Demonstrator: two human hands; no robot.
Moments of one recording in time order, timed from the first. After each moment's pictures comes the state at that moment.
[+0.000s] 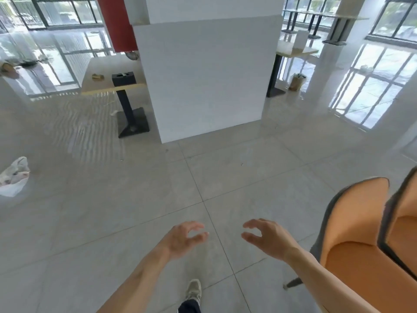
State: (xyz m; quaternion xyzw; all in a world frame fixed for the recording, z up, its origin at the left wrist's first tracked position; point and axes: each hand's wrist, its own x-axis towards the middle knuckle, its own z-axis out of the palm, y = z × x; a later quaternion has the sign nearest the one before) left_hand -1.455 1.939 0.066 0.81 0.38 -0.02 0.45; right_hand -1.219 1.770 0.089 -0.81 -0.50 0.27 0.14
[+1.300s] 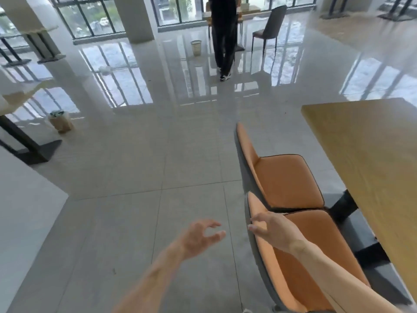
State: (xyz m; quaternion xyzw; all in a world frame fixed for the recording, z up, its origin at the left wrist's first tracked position) left_hand -0.736 1.978 0.104 0.88 -0.20 -0.31 0.29; right_hand -0.799 1.726 0.075 -0.94 0.08 0.13 0.29
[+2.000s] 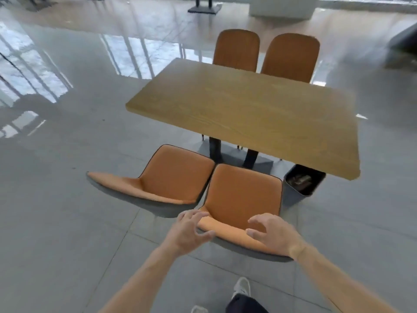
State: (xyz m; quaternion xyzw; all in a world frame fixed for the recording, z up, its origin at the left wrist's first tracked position) left_hand -0.540 1.808 0.025 0.66 -0.65 -0.38 0.05; right_hand -0.825 1.776 0.024 -0.74 0.59 0.04 0.33
